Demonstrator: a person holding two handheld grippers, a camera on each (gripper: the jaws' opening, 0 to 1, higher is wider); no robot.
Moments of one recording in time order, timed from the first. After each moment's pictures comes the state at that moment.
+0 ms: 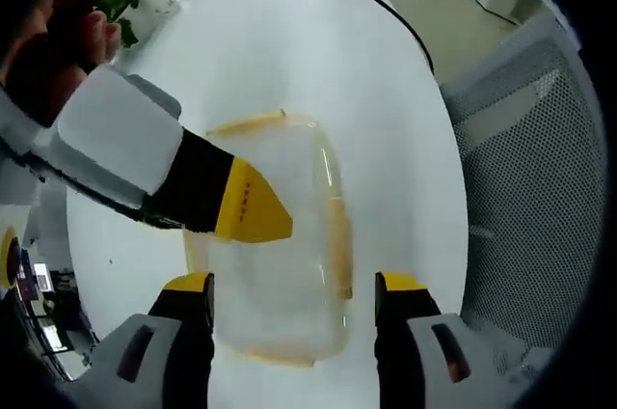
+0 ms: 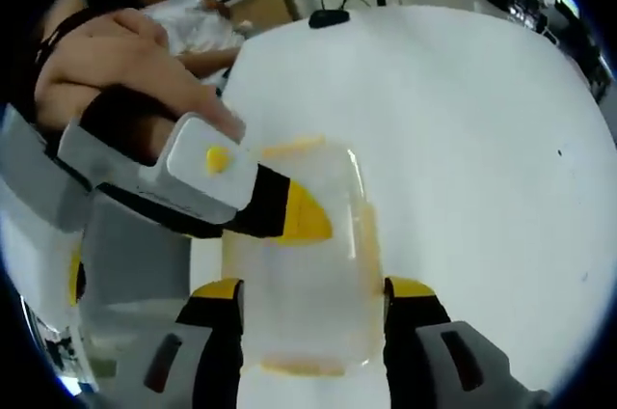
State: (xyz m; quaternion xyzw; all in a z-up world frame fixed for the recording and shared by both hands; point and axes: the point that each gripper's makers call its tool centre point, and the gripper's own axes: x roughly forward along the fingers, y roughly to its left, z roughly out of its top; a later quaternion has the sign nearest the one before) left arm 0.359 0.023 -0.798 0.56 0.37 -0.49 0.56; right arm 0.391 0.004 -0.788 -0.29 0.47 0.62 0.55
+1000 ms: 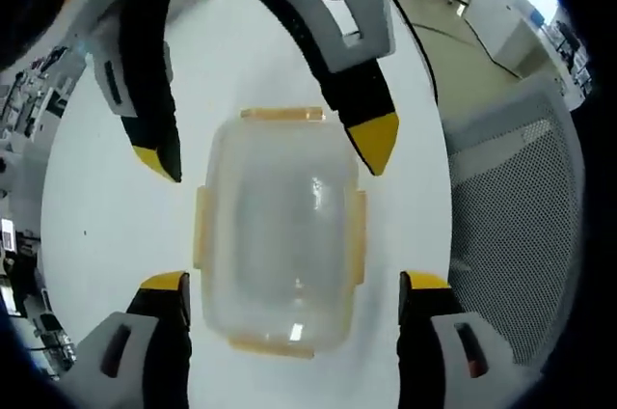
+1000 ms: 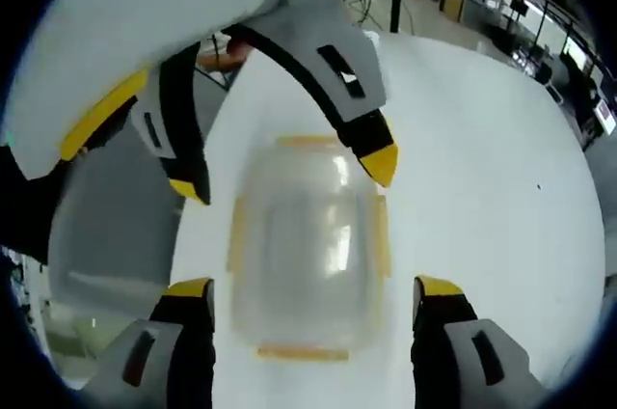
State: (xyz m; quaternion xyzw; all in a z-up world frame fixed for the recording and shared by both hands) left arm 0.365 0.030 -0.789 0.46 0.42 -0.53 0.58; right arm 0.379 -0.010 -0.783 -0.35 0.38 0.63 0.57
